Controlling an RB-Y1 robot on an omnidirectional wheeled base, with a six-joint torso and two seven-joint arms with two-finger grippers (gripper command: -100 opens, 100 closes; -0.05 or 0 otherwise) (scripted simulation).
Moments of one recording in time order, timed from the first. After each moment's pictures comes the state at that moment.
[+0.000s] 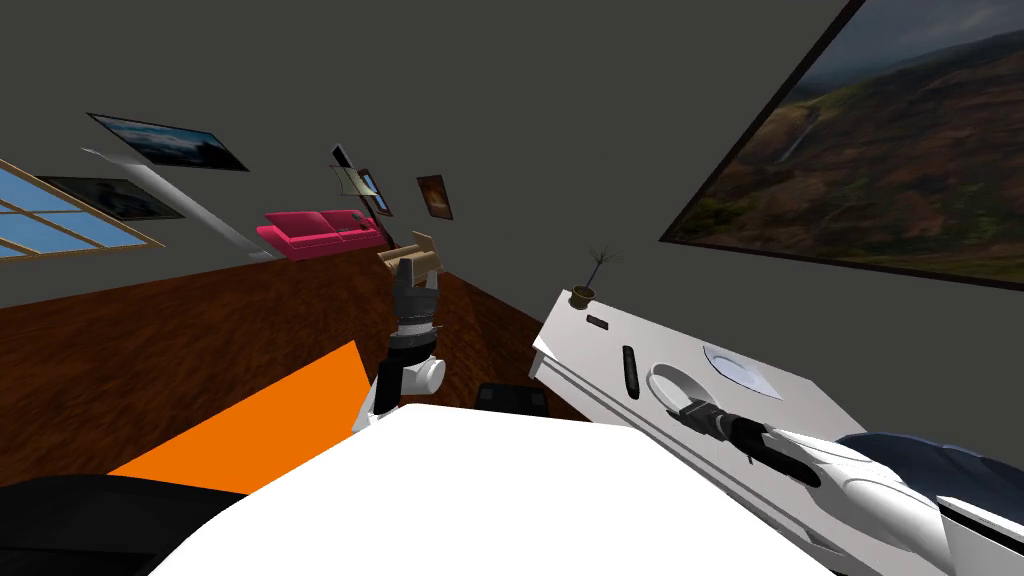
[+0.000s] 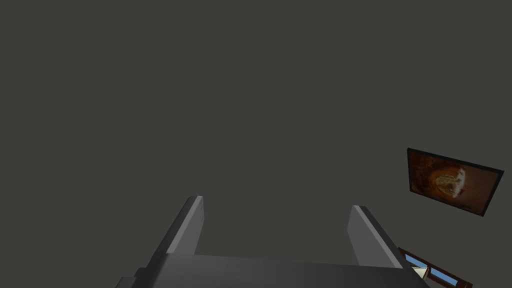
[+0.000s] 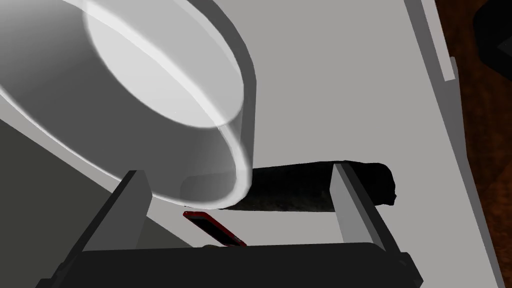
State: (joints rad) left arm 0.46 0.03 -0.04 -2.33 0.03 -0.46 -0.07; right arm 0.00 -1.15 0.83 -0.56 0.42 -0.45 0.46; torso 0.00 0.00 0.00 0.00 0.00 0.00
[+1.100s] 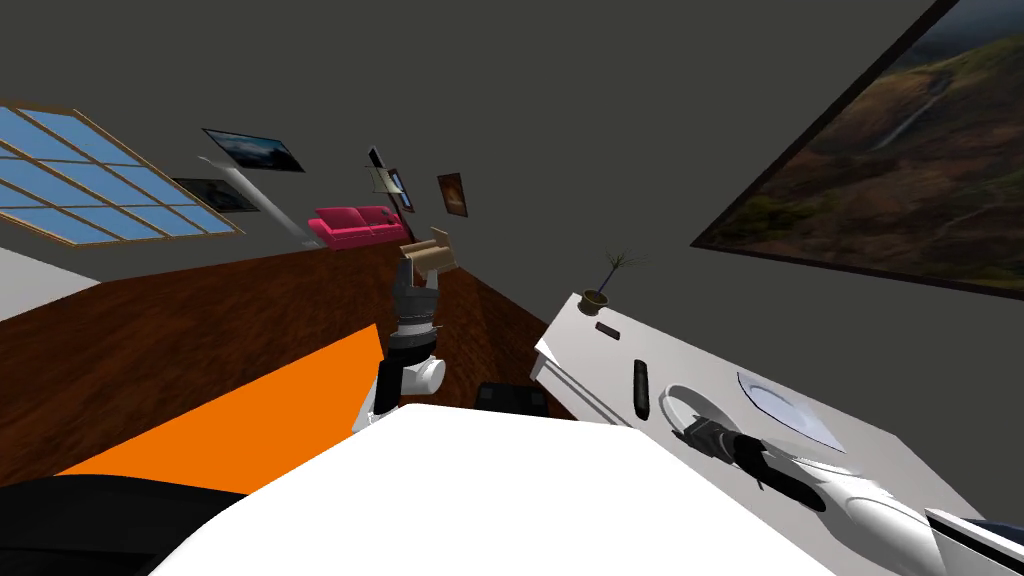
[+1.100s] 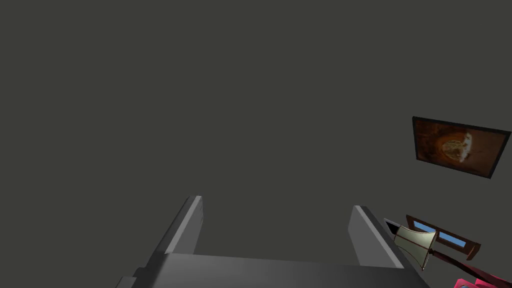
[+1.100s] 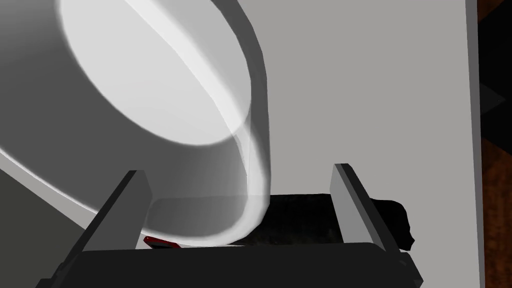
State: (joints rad) left arm 0.46 0.03 -0.04 -2.33 0.03 -0.46 -0.07; right arm 0.04 -1.11 0.86 -0.54 0.49 -0.42 0.43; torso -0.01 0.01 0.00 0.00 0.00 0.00
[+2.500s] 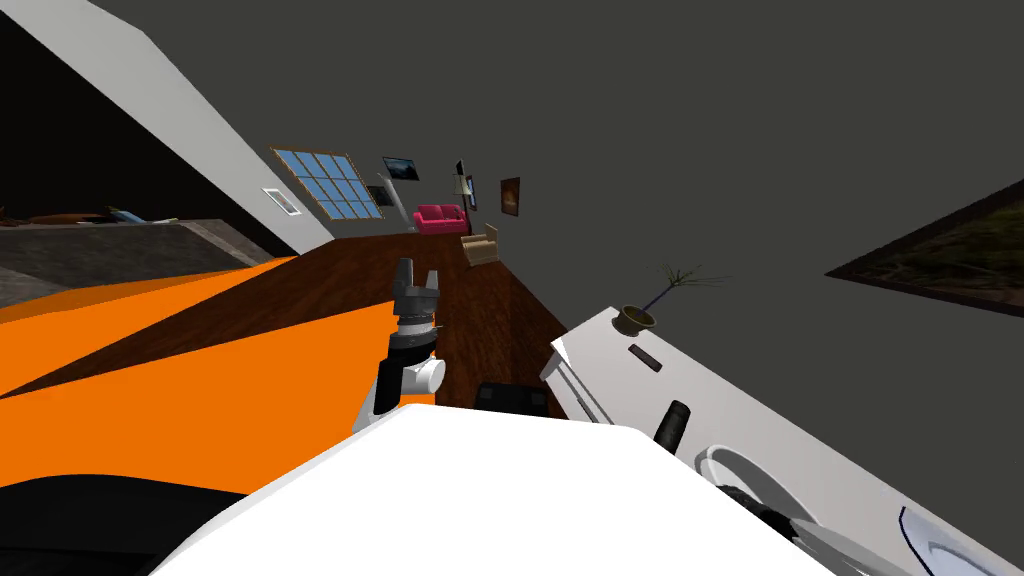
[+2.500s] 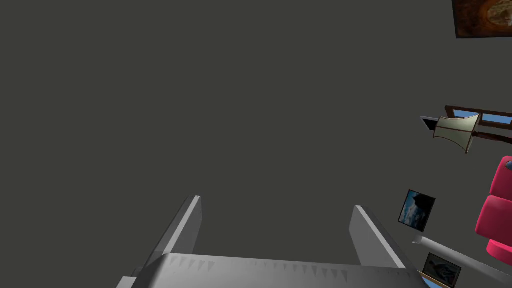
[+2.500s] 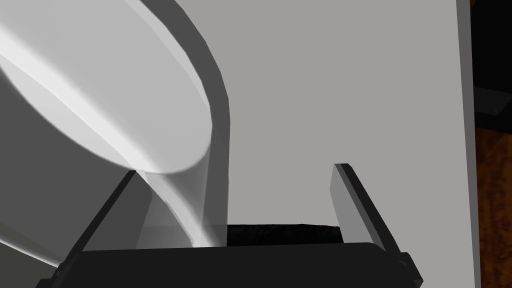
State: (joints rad) left arm 0.46 0.03 -0.04 -2.33 0.03 -0.46 -0.07; right arm 0.39 -1.08 0.72 -0.82 0.53 -0.17 0.14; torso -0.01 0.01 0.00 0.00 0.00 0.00
